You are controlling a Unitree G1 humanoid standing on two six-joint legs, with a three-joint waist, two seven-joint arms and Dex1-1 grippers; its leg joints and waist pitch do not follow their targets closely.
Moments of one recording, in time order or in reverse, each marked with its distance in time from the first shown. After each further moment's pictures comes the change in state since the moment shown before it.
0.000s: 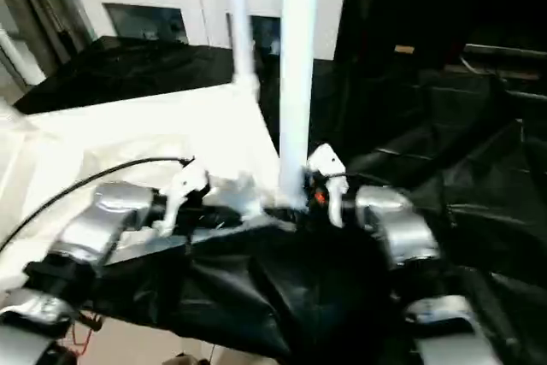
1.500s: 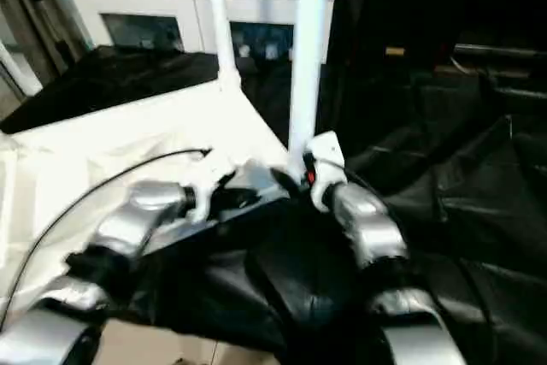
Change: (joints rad) left arm -0.072 -0.145 0.032 0.132 0.074 -0.024 0.293; right arm -0.034 0.168 -0.129 0.149 -0.080 -0.111 -0.488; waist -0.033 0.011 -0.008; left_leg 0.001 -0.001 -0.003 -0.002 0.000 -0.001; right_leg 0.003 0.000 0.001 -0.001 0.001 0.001
